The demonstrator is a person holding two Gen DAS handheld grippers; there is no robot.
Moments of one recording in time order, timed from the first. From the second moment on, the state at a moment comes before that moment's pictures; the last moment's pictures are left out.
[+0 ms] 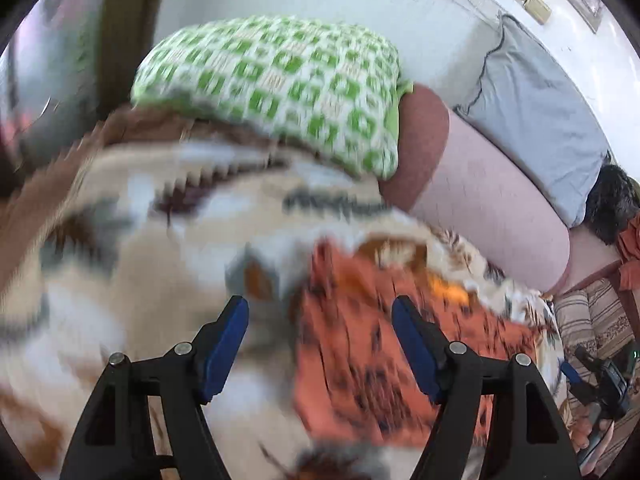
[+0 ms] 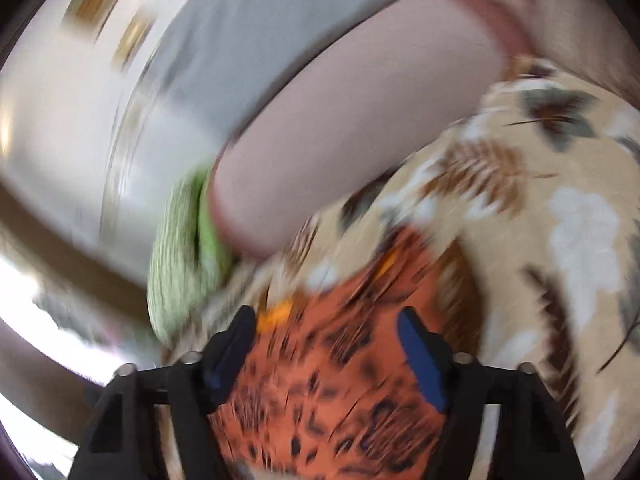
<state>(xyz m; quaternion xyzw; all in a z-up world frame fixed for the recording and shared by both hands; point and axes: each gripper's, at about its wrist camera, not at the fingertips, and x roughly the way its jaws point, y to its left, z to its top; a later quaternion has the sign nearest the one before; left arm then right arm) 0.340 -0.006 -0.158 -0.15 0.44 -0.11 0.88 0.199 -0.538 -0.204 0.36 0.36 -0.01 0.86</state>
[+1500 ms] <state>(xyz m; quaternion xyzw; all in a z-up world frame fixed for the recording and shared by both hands) 0.305 -0.003 -0.211 -0.10 0.44 -0.04 0.89 0.424 -0.244 -0.306 0.23 0.46 0.03 0.86</state>
